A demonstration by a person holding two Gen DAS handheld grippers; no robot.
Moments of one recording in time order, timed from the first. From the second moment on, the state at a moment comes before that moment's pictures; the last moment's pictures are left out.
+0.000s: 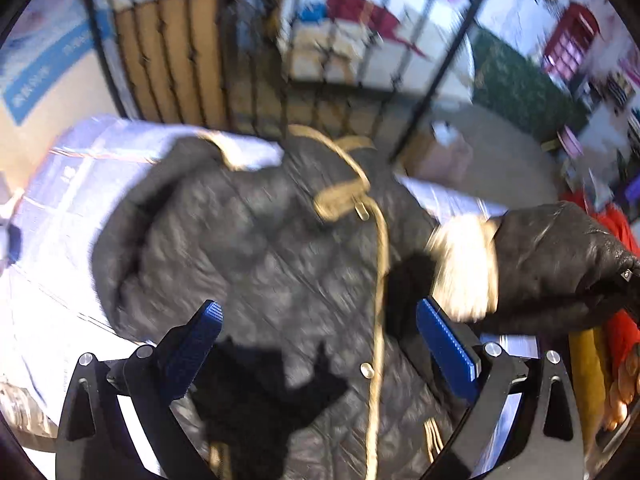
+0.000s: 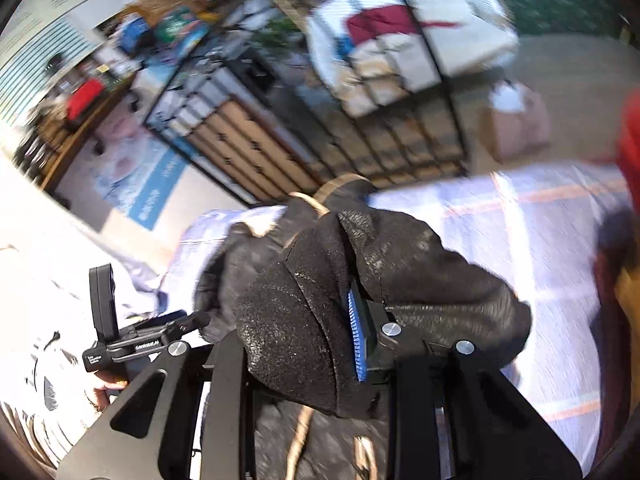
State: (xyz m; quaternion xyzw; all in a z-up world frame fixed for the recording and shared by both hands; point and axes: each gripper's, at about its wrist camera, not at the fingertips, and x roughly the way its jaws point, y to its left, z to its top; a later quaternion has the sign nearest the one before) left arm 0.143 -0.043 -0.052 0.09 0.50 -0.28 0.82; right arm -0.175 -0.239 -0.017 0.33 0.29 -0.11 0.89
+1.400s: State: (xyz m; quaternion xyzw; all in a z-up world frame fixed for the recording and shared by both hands) left arm 0.140 0.064 -0.144 0.10 0.59 -0.15 0.79; right arm -0.159 -0.168 -0.176 0.19 0.52 -0.26 0.79
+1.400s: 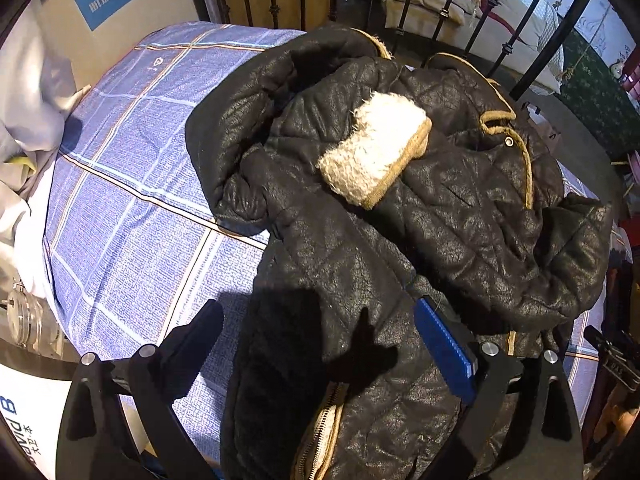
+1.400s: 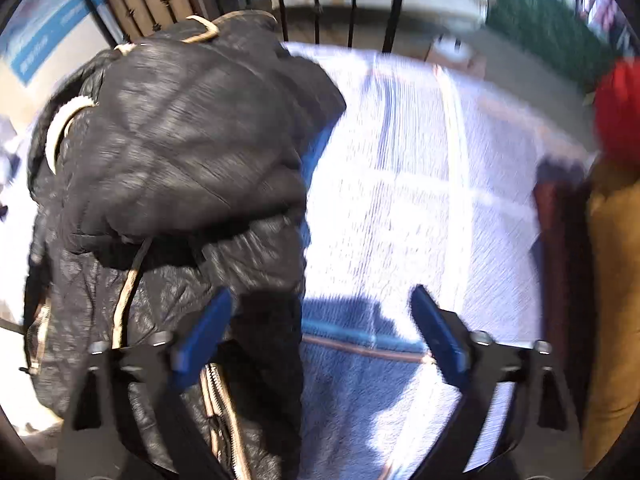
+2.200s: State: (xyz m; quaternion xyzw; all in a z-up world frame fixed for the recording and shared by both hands) left arm 0.093 0.069 -0.131 0.14 0.59 -0.11 0.78; right arm -0.184 -0.251 -0.250 0.51 0.39 -0.26 0.72
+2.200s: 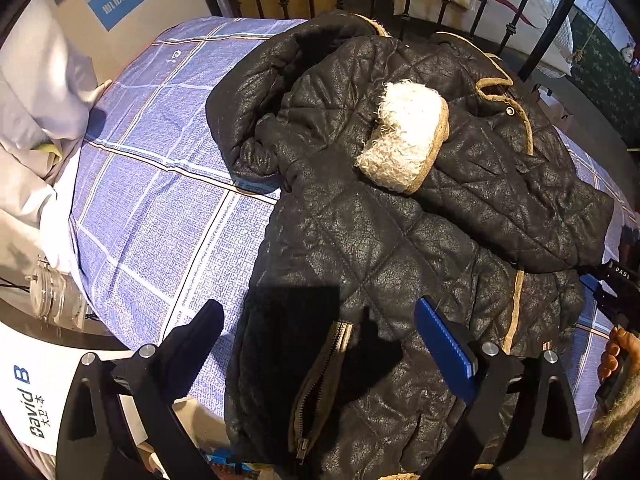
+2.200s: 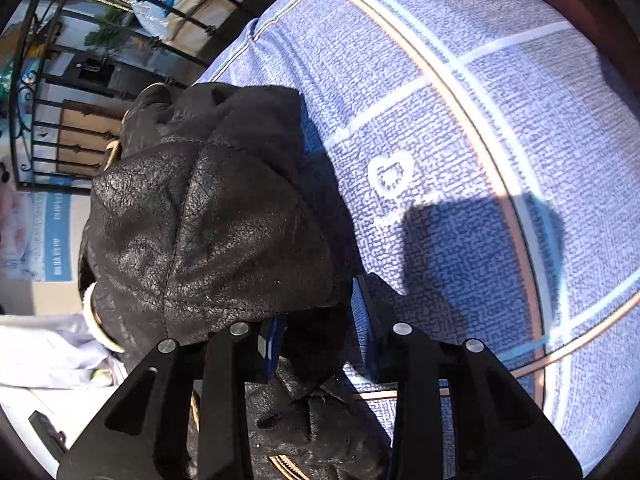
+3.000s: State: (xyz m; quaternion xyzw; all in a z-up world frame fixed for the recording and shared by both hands) left arm 0.216 -0.077 -0.189 0.31 0.52 -0.30 0.74; right arm -0.173 -0.178 -0.155 0.39 0.41 -0.27 0.78
